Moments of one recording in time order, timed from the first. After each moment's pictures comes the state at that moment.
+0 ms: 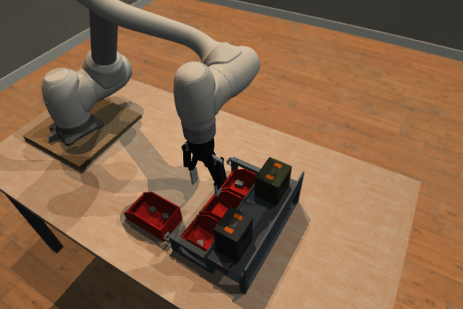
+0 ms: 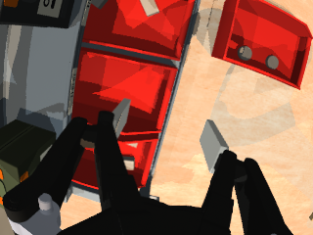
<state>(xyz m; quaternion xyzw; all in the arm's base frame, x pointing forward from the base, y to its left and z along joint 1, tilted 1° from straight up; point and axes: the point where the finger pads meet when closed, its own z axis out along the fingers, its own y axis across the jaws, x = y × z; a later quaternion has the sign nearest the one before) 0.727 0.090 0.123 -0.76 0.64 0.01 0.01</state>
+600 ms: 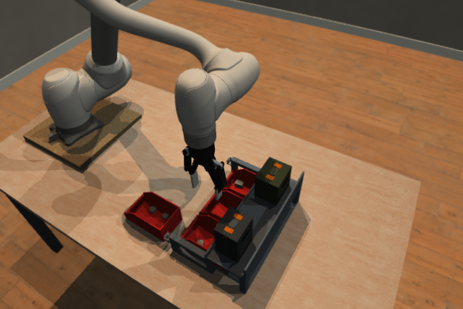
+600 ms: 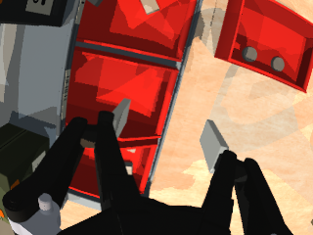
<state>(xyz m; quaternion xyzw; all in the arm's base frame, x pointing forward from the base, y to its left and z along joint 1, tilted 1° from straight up) 0.727 0.091 0.103 -0.77 0.64 0.01 0.01</state>
